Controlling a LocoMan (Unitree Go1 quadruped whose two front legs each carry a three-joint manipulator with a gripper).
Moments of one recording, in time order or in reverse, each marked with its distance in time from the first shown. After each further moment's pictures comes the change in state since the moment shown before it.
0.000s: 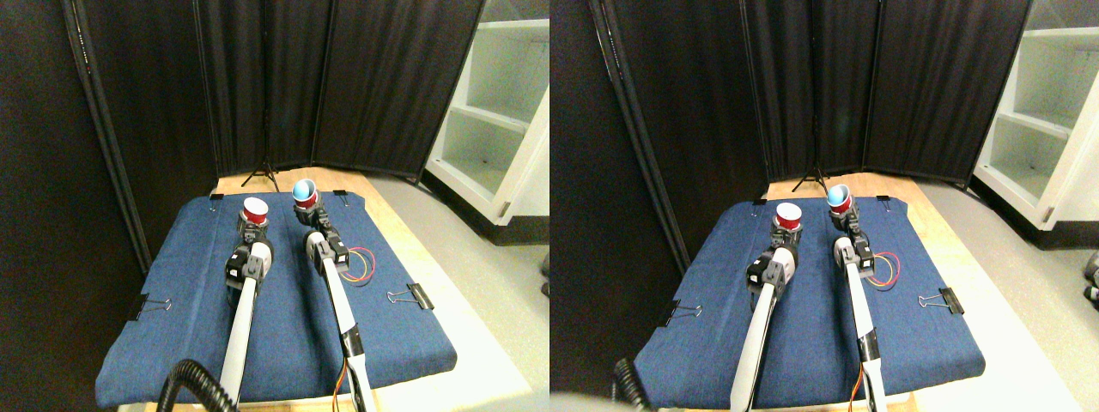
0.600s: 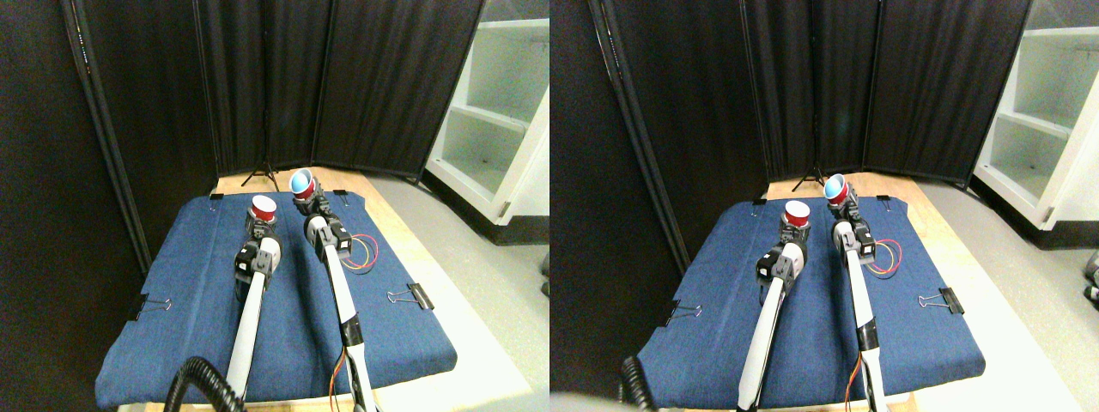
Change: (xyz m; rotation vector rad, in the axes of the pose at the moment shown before) right arm -0.003 0.021 0.004 -0.238 0.012 -0.023; left arm 0.003 -0.006 -0.014 0.029 0.024 0.010
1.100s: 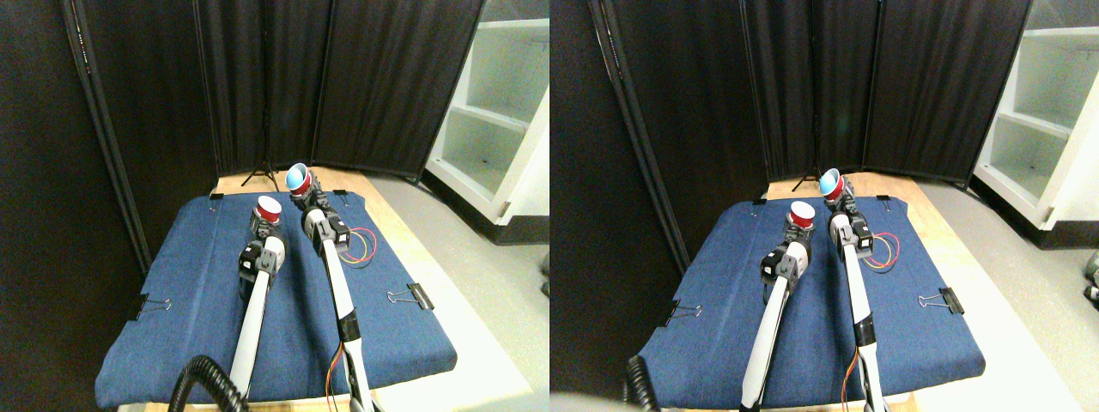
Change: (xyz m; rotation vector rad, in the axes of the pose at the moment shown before) right arm 0.002 0.016 0.000 -0.049 0.016 0.014; left arm 0.000 -0.002 -0.011 0.051 0.030 0.009
